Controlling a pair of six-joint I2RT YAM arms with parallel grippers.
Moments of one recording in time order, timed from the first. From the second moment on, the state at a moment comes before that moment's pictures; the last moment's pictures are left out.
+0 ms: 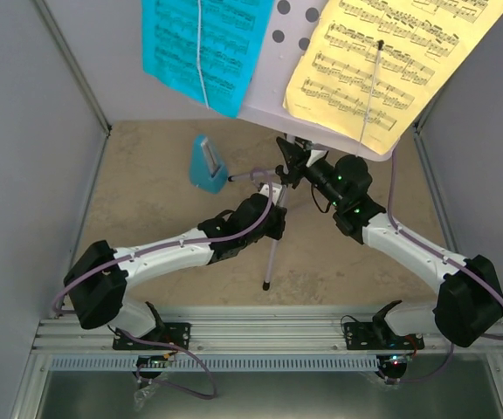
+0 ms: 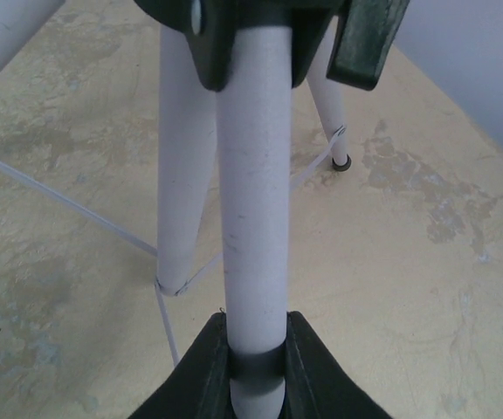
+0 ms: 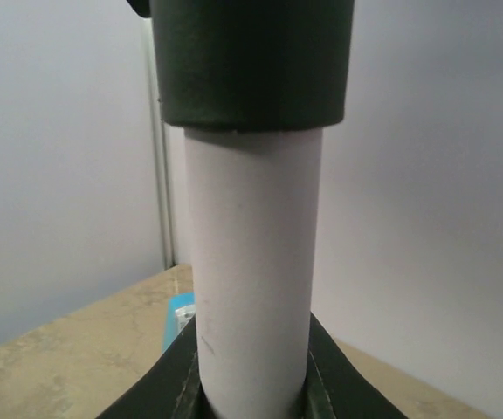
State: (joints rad) left arm -0.97 1.46 0.94 -0.02 -0.24 -0.44; right arm 0.61 1.34 0.94 0.55 -0.12 0.03
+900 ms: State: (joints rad) left arm -0.70 0.99 0.85 -0.18 0.12 -0.39; right arm 0.27 1.55 1.18 0.47 -0.79 0.00
